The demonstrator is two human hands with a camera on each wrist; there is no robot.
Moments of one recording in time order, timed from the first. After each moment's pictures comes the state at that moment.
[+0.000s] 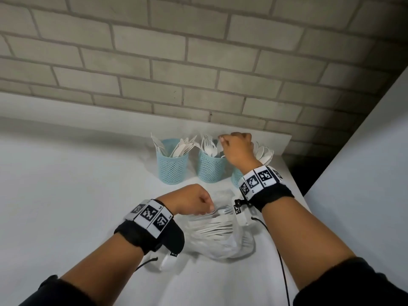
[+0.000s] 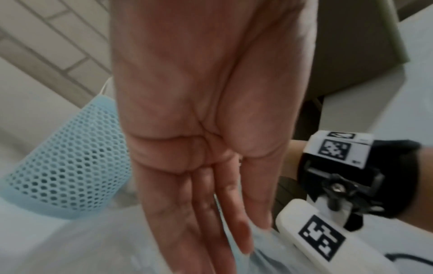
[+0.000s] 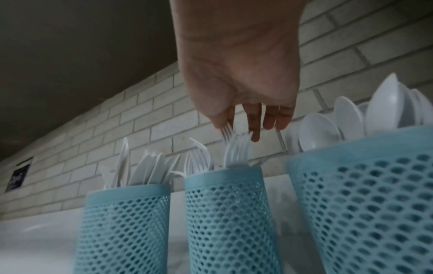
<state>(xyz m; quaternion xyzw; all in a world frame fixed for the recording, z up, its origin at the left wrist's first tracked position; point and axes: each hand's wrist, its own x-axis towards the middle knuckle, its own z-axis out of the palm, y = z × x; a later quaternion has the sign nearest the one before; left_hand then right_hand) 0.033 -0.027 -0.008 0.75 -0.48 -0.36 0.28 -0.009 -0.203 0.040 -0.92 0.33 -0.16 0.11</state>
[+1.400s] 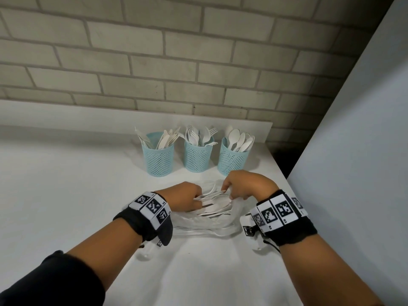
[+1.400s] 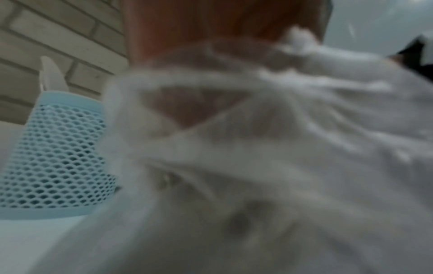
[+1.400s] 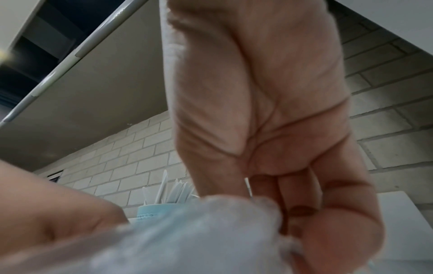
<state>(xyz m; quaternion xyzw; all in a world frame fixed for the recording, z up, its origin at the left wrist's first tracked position) 0.013 -0.030 -0.019 0.76 -0.61 -0.20 0.06 -0.111 -0.151 0.033 -0.92 0.31 0.21 0.13</state>
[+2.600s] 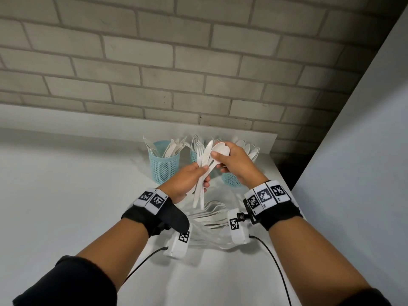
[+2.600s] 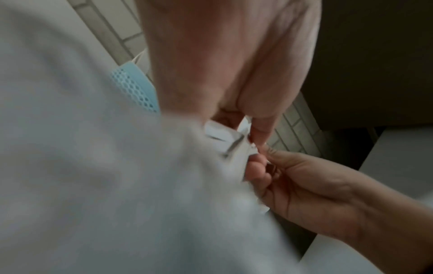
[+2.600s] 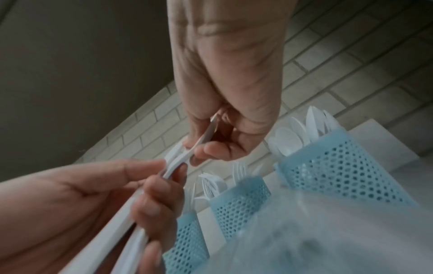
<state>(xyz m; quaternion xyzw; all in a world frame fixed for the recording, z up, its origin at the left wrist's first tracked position) 0.020 -0.042 0.013 0.57 -0.33 -0.44 0.61 -0.066 -0.166 0.044 -0.76 0.27 -0.23 0.54</state>
